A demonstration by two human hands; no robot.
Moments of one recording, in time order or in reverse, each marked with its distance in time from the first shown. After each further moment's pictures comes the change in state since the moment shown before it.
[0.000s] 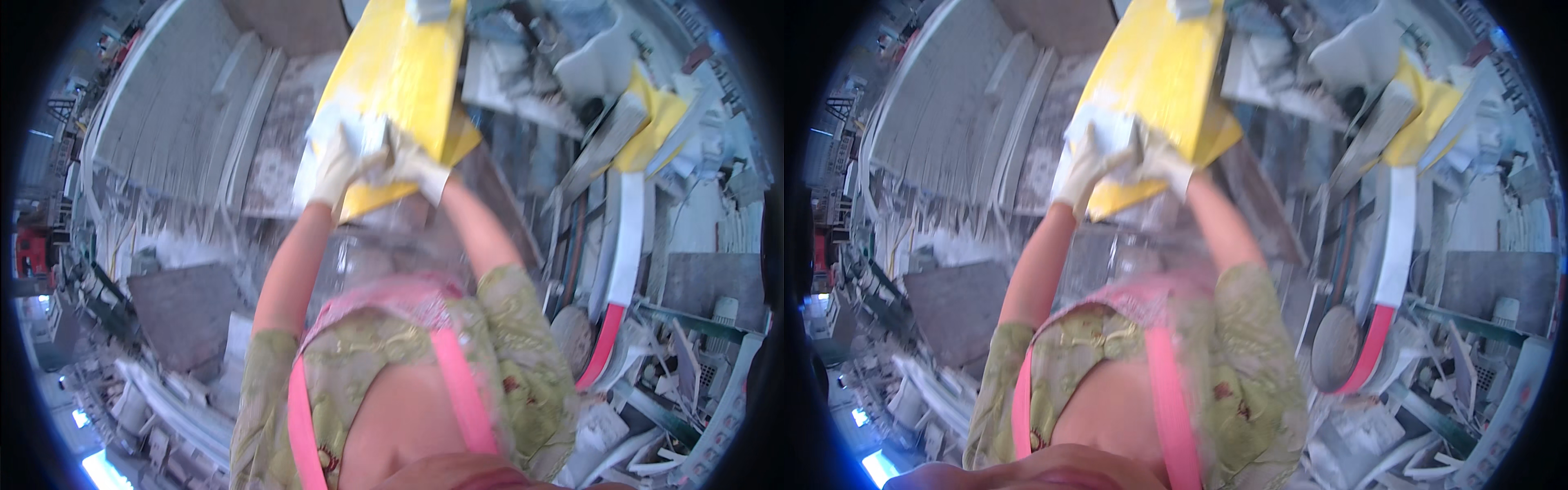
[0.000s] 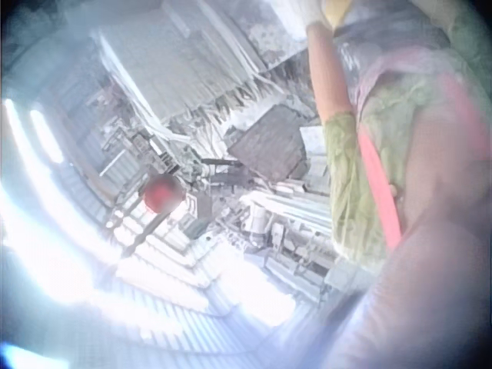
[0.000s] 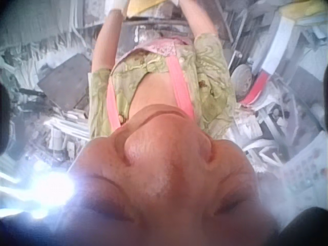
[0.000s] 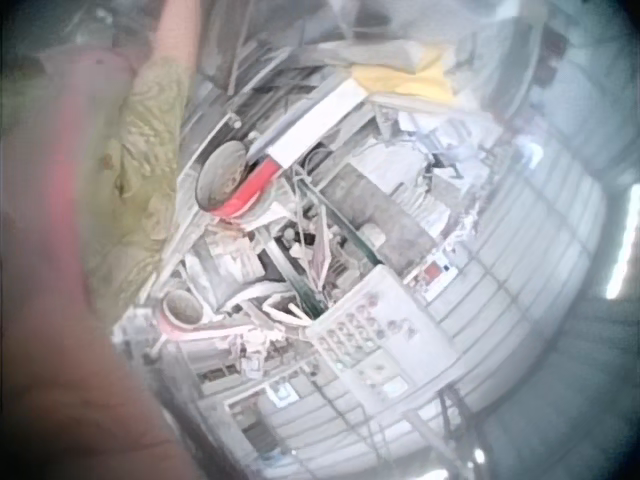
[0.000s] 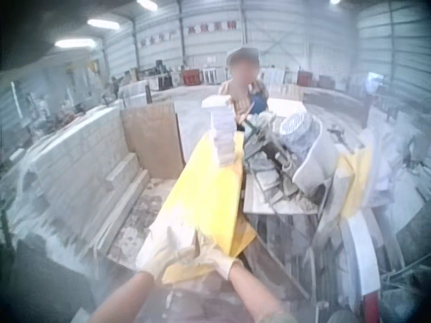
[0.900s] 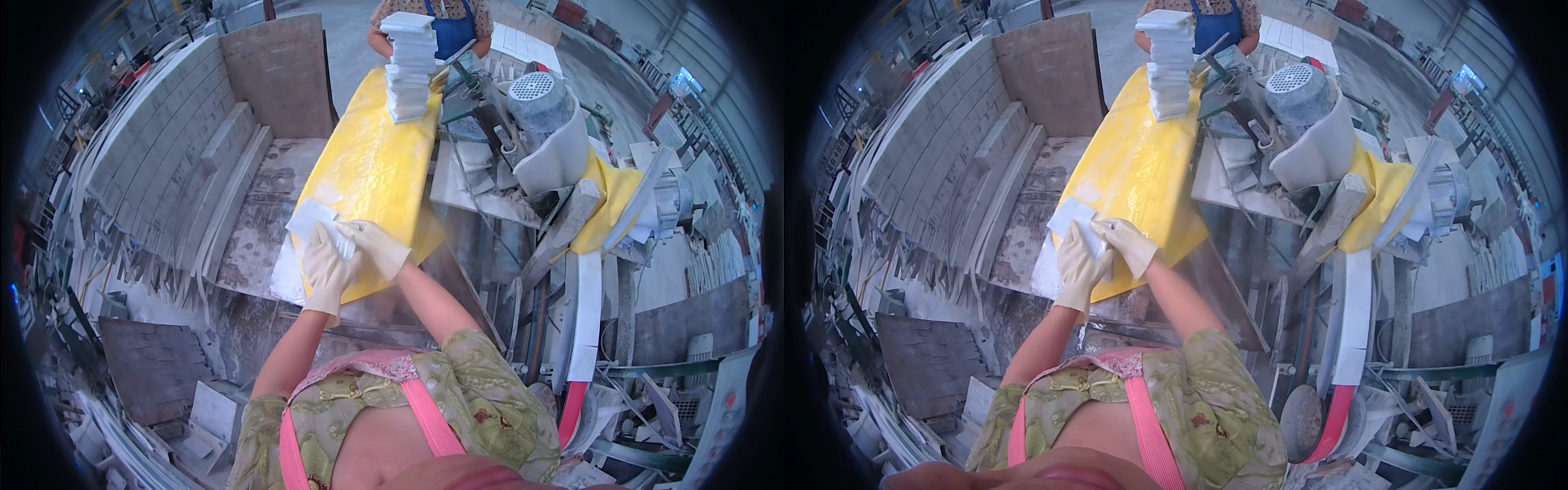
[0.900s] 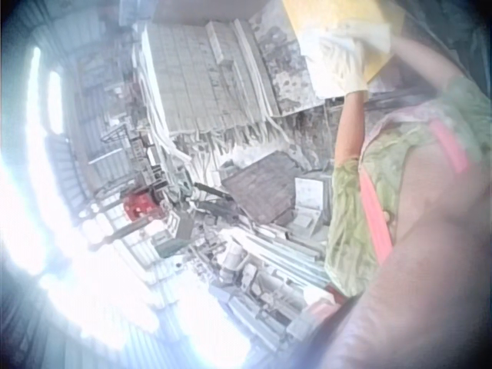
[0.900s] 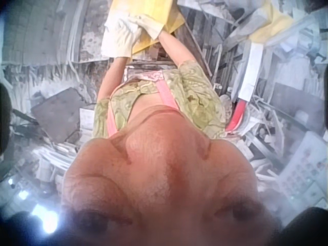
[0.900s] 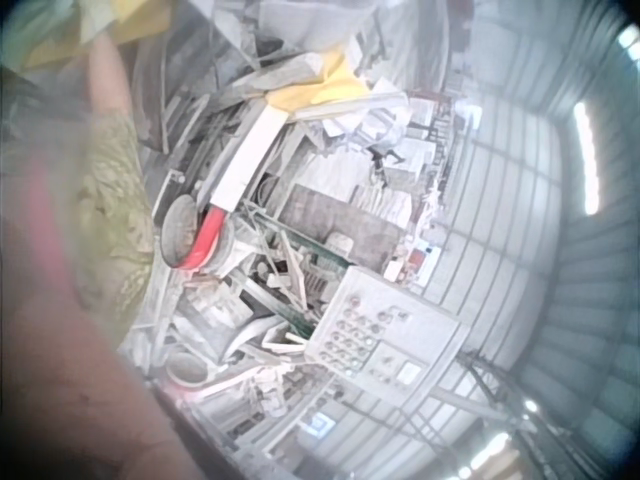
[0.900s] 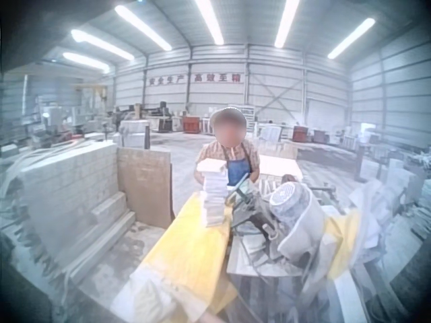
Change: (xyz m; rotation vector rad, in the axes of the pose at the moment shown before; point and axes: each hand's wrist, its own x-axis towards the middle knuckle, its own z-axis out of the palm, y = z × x) left_hand -0.021 0.040 0.018 0.323 0.245 -0.051; right_hand 0.024 -0.056 -0.028 0.682 -0.135 0.447
